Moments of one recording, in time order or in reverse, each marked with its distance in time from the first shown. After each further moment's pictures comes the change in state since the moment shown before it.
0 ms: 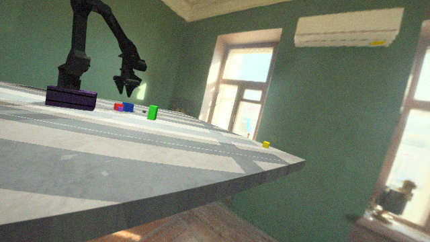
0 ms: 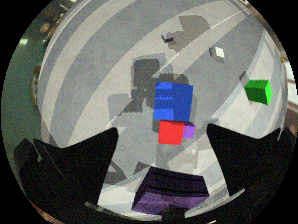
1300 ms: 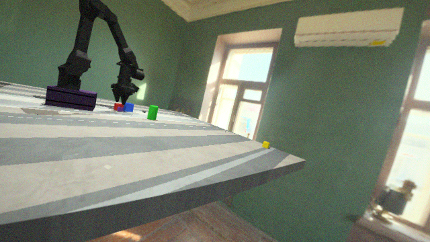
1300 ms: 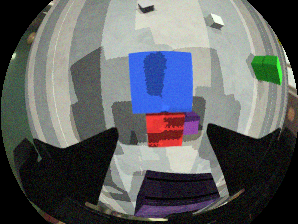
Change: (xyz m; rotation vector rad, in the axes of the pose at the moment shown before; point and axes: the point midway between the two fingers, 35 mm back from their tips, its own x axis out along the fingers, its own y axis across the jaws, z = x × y) arm 0.044 -0.011 -0.025 0.100 0.103 -0.056
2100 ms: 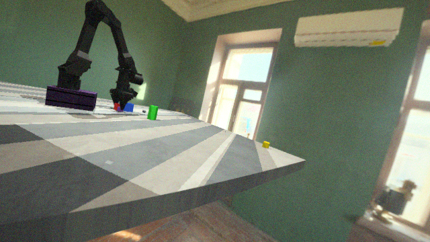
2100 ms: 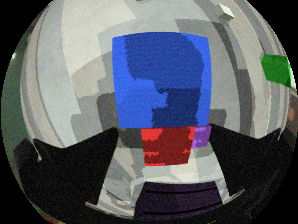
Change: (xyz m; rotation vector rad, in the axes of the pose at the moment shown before) arm 0.030 -0.001 -0.003 0.000 0.007 -0.001
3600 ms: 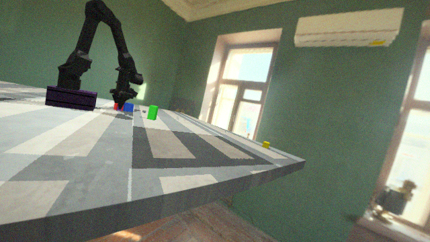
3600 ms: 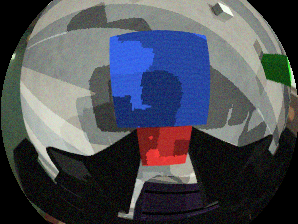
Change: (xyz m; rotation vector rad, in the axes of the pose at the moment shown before) arm 0.001 -0.001 -0.001 0.004 0.002 0.000
